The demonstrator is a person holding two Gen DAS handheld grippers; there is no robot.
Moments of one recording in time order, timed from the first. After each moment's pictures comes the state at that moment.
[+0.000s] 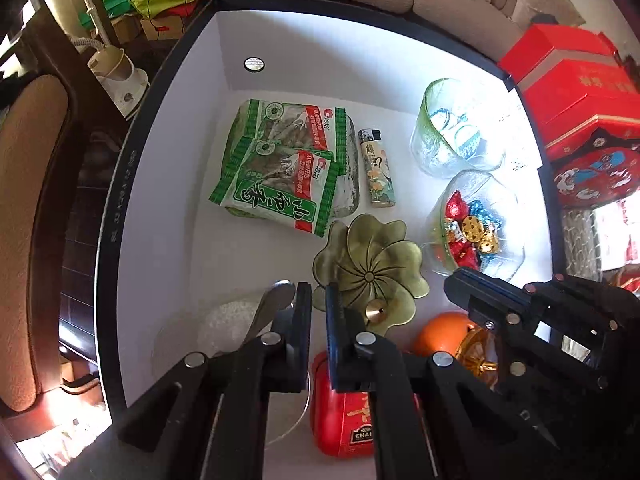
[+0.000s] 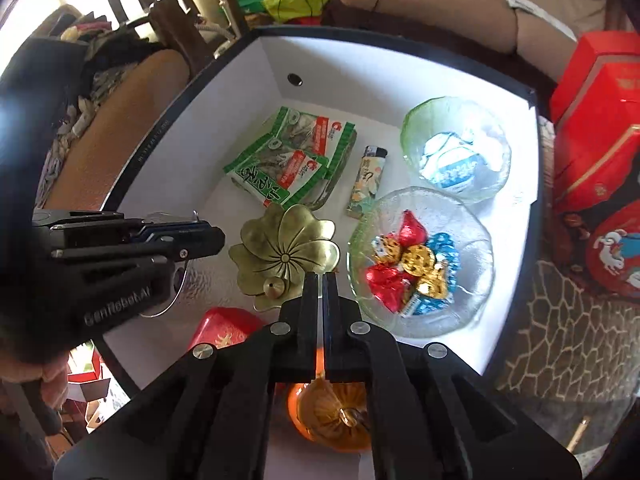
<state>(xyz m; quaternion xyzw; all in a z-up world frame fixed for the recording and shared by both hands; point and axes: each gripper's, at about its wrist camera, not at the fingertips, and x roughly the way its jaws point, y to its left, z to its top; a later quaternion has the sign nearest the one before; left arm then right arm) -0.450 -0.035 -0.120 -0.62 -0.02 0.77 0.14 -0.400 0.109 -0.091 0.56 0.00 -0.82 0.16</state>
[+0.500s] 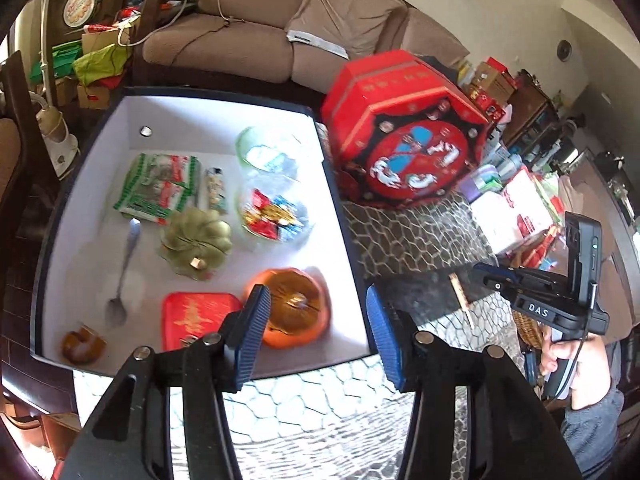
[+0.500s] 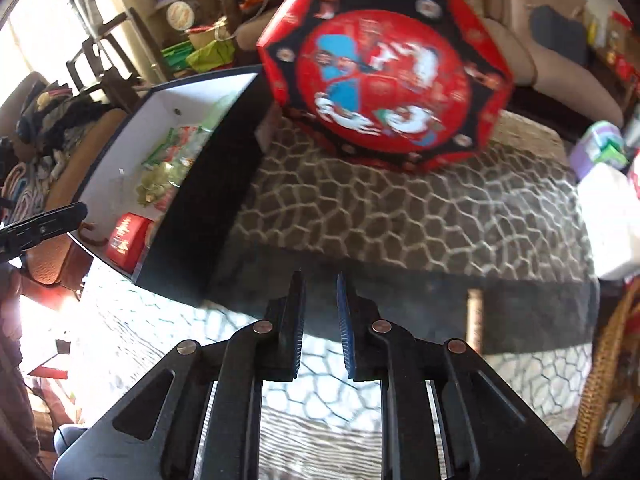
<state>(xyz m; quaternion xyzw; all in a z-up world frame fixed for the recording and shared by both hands) -0.311 0.042 -0.048 -0.49 -0.07 0.81 0.30 -0.240 0.328 -0.062 0.52 -0.04 -0.85 0.03</state>
